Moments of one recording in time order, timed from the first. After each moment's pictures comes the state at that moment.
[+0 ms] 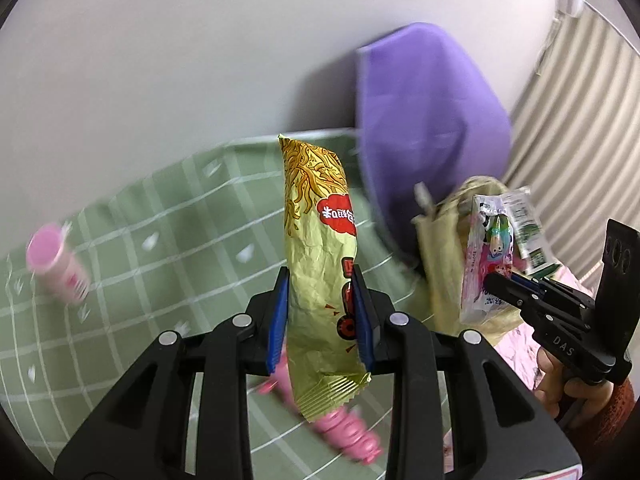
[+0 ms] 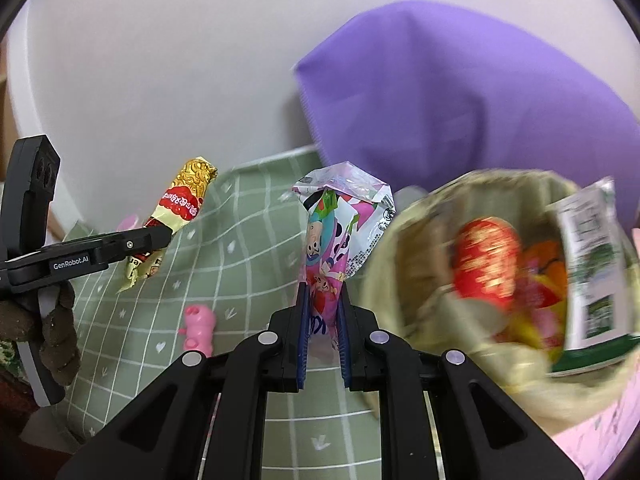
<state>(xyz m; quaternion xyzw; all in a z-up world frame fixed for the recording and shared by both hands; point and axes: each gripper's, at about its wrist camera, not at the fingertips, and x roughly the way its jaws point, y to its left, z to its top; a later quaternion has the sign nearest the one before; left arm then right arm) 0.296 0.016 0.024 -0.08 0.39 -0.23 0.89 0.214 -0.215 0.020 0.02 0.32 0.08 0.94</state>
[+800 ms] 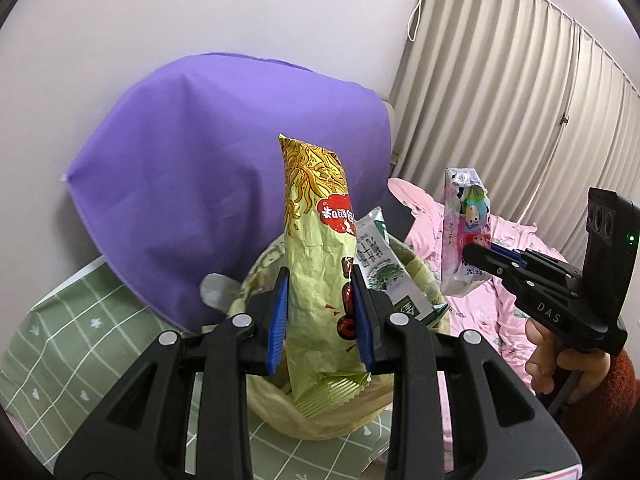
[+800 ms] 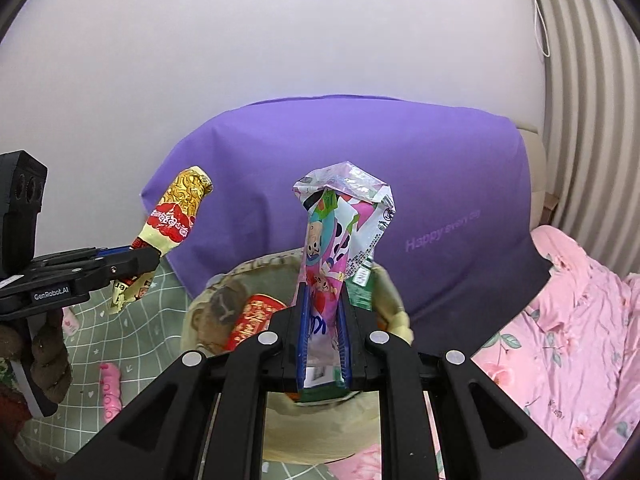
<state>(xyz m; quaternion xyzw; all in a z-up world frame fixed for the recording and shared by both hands) 0.309 -0.172 0.098 0.00 0.31 -0.41 0.86 0.143 -0.368 0.094 0.05 0.23 -0.09 0.97</state>
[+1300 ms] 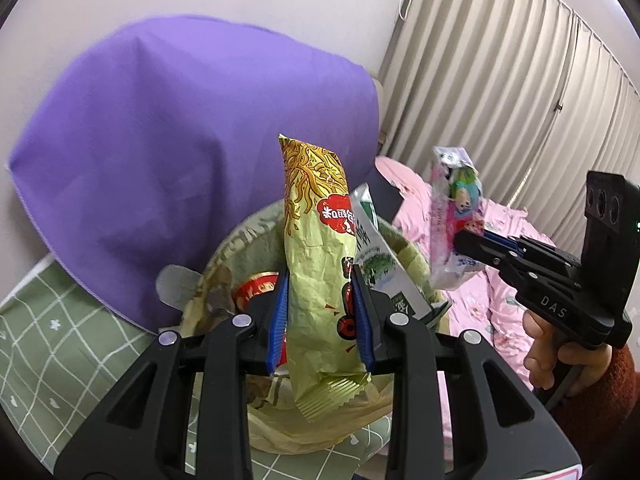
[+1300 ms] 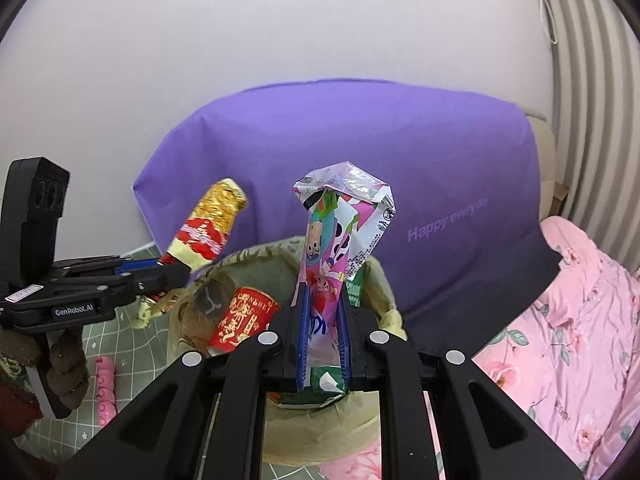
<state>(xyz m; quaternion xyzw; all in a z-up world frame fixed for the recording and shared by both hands) 0.332 -0.214 0.068 0.01 0.35 -0.43 0.83 0.164 -0.387 0.082 0.06 0.25 -0.06 0.96</state>
